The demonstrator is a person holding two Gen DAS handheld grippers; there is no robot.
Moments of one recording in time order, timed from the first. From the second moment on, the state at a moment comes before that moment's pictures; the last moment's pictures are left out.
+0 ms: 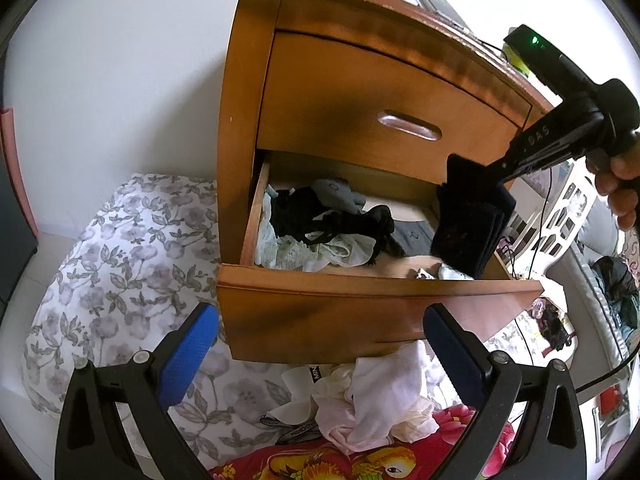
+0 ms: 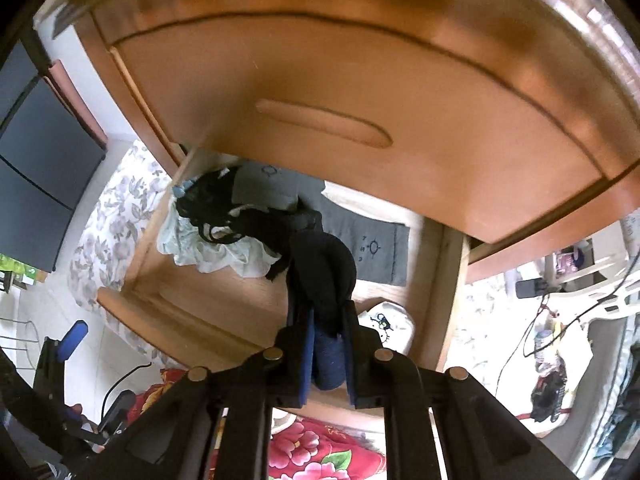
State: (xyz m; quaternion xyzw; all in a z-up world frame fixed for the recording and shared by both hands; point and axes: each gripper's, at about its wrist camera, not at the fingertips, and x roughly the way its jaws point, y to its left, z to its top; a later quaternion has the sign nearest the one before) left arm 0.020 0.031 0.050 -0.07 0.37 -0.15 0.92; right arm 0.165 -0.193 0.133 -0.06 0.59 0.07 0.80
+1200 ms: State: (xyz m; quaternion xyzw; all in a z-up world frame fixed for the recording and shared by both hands) left arm -0.020 0.051 0.086 -0.06 0.32 -0.13 0.94; right arm 0.046 -0.154 0.171 -0.14 0.57 0.11 0.80
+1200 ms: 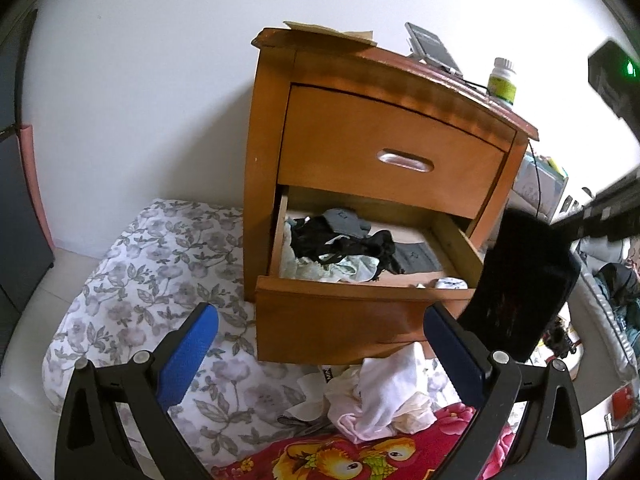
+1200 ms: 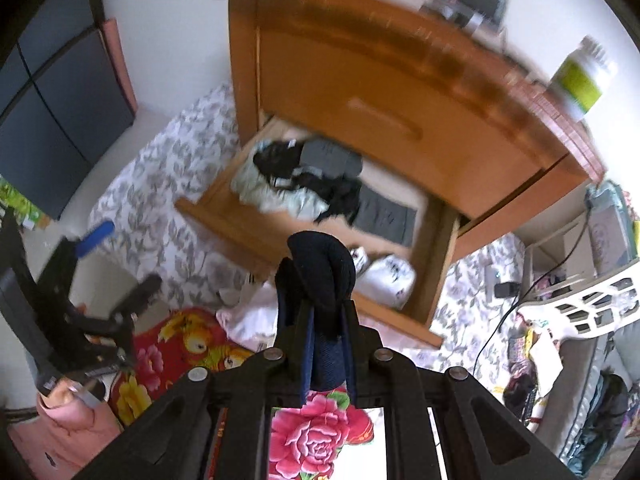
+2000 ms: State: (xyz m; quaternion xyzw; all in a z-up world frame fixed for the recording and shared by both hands) left arm -0.013 0.055 0.076 -0.06 0.34 -0.12 0.93; right arm 0.059 -0.110 -0.004 -0.17 0.67 0.12 0.71
